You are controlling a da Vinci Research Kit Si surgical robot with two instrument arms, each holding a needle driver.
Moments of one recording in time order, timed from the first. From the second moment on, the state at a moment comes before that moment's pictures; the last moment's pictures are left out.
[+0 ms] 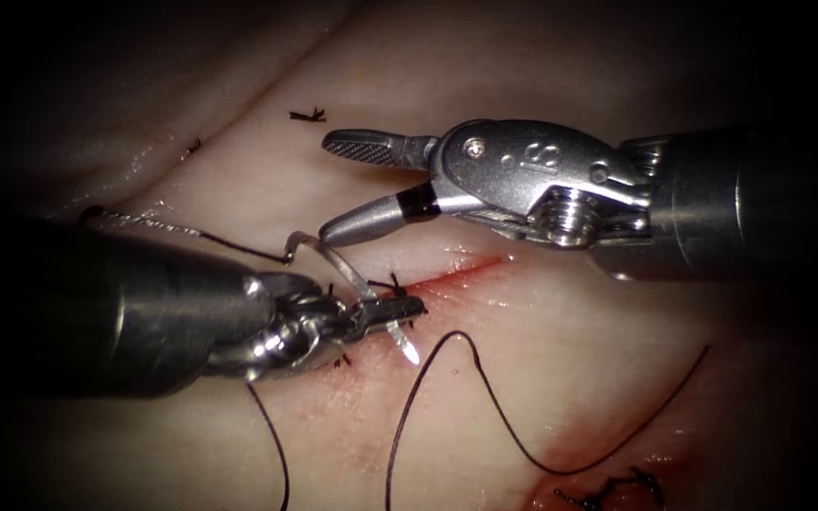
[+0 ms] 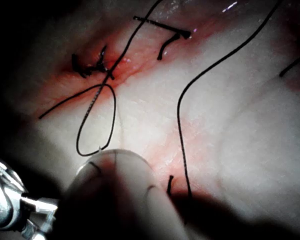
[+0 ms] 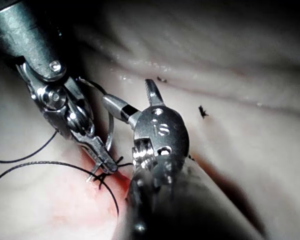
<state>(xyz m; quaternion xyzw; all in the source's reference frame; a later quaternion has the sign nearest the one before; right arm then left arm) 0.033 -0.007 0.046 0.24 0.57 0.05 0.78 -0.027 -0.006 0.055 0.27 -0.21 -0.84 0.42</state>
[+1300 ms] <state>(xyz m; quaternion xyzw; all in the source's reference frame) 0.031 -0.008 0.047 0.17 0.63 0.15 0.75 -0.028 -0.006 0.055 0.31 -0.28 -0.85 0.33</state>
